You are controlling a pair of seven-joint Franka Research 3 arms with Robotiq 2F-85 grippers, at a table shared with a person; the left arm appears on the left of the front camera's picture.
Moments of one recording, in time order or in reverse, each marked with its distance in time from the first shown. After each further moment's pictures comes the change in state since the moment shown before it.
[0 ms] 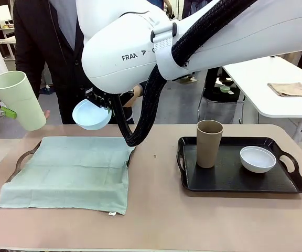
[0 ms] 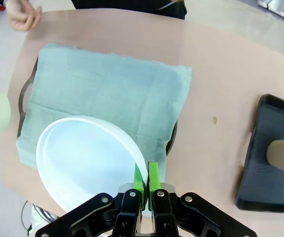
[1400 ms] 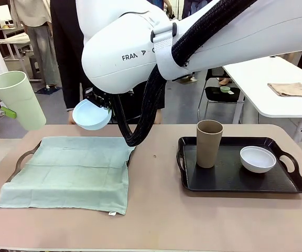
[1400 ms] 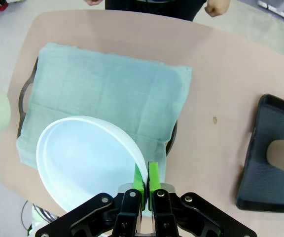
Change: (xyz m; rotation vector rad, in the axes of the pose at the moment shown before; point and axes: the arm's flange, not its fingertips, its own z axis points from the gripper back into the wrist) left arm 0.000 0.000 0.000 0.000 0.000 0.000; right arm 0.000 0.000 0.000 0.000 0.000 0.000
